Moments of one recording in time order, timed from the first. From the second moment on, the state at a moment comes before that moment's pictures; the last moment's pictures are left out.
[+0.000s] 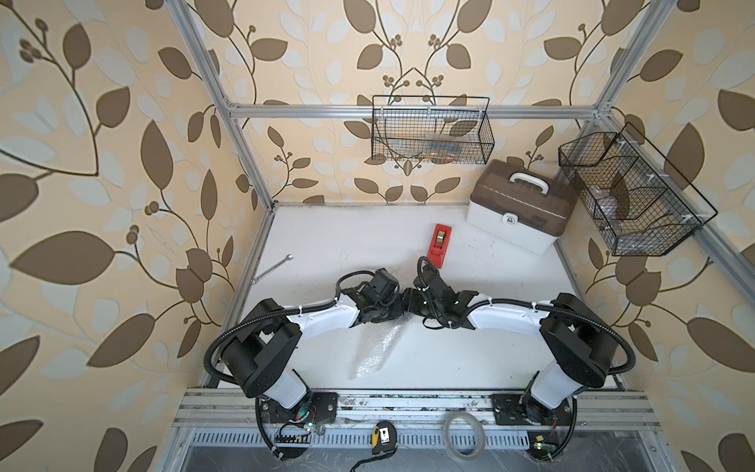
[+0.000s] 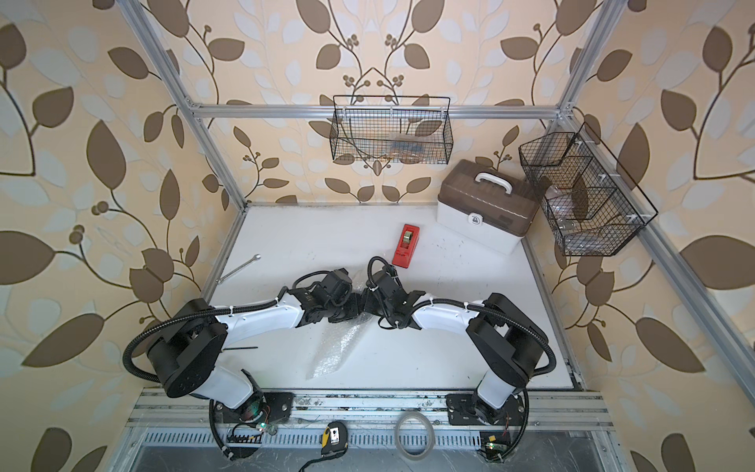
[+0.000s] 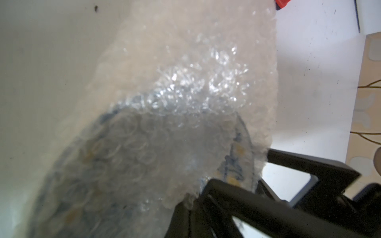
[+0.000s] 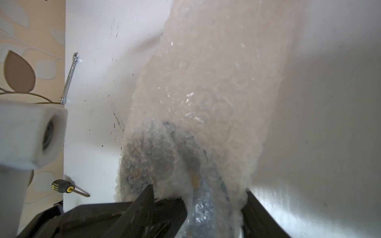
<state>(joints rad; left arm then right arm) -0.73 1.53 0.79 -0.19 0.12 -0.90 0.82 1.67 0.89 -0.05 0.06 1.01</state>
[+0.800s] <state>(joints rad) -0.73 1.52 0.78 -0.20 0.10 -0.88 0.83 1.80 0.94 -0.05 0.07 0.98</state>
